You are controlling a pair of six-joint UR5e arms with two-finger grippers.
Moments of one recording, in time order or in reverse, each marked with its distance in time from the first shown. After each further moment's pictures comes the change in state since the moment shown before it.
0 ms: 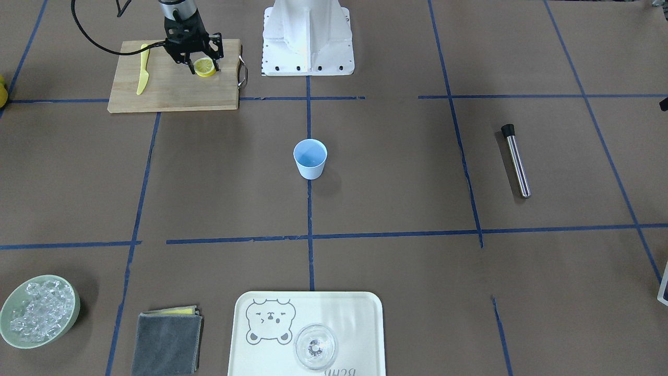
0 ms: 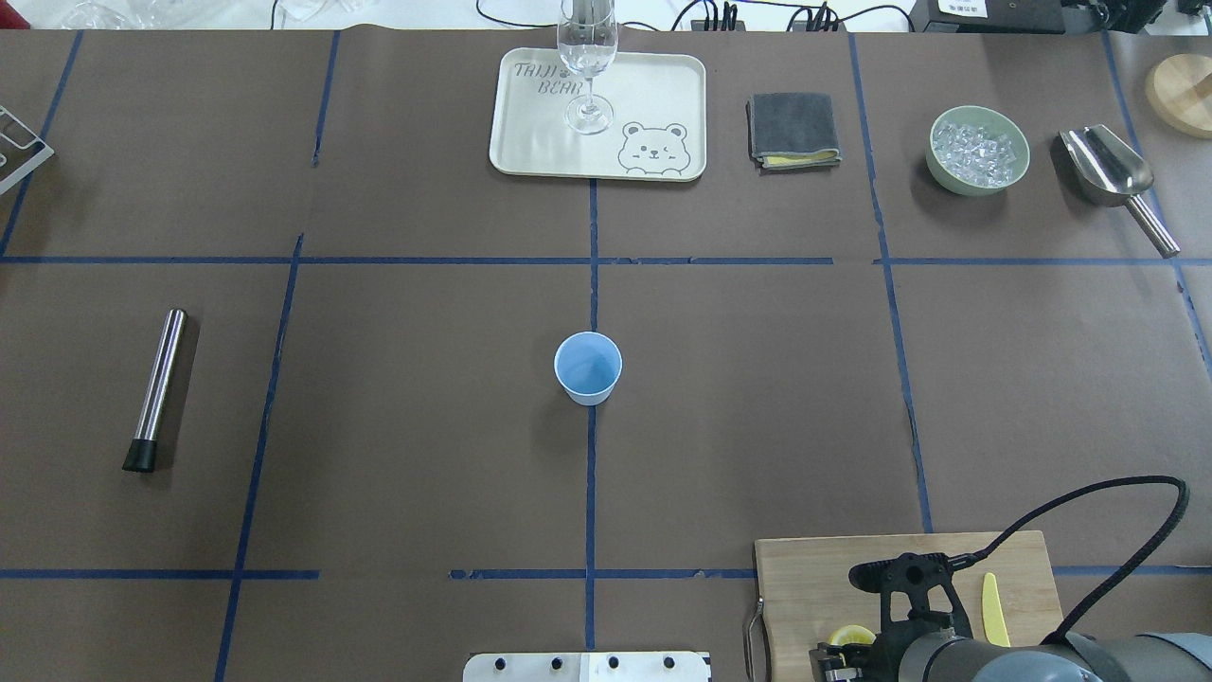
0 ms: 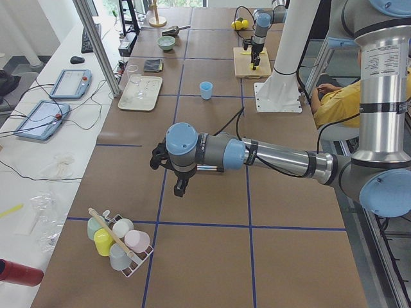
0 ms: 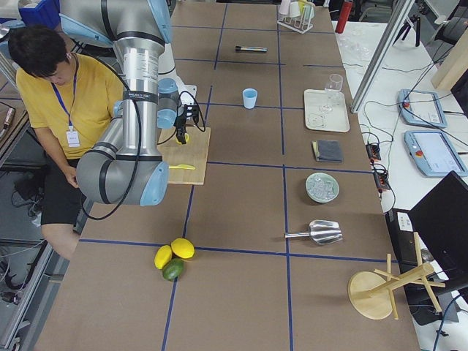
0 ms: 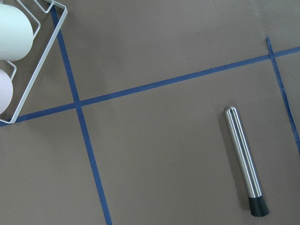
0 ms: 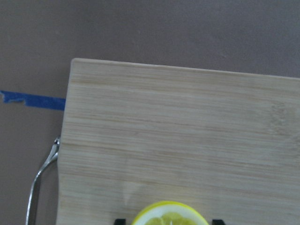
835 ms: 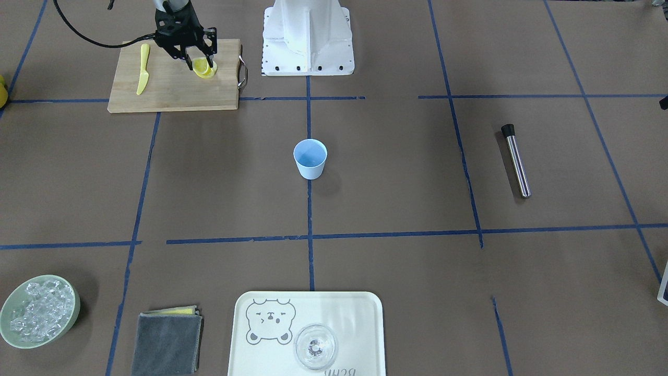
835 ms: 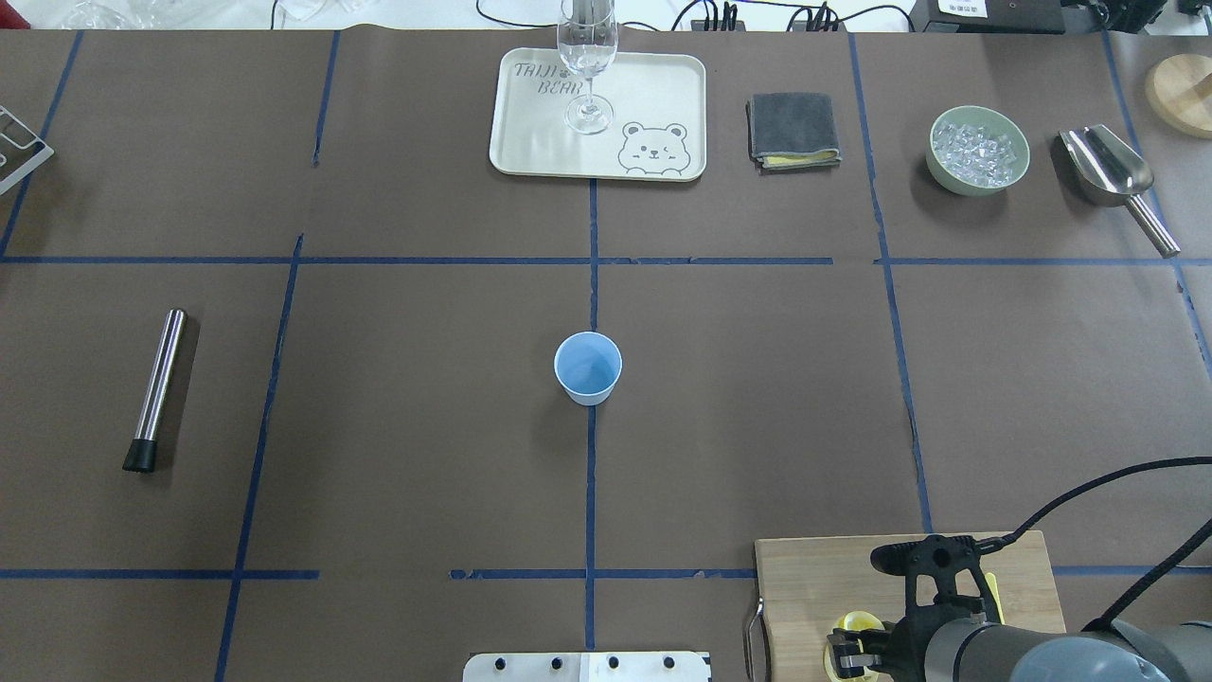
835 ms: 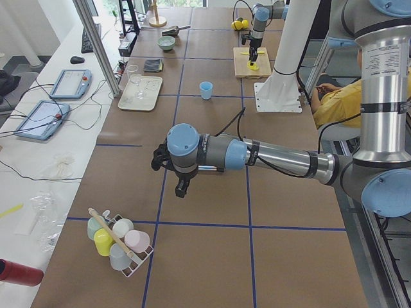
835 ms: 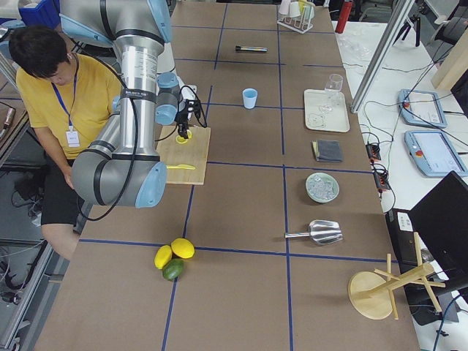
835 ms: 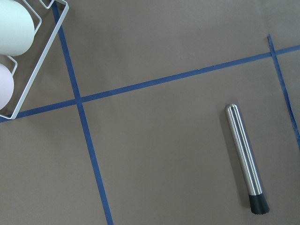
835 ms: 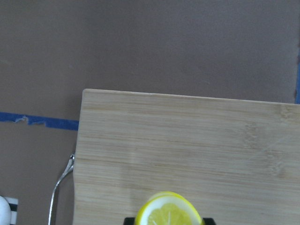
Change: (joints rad) left arm -0.002 0.008 -0.005 0.001 0.000 0.000; right arm 0.020 -0.052 0.088 -0.010 0.004 0.001
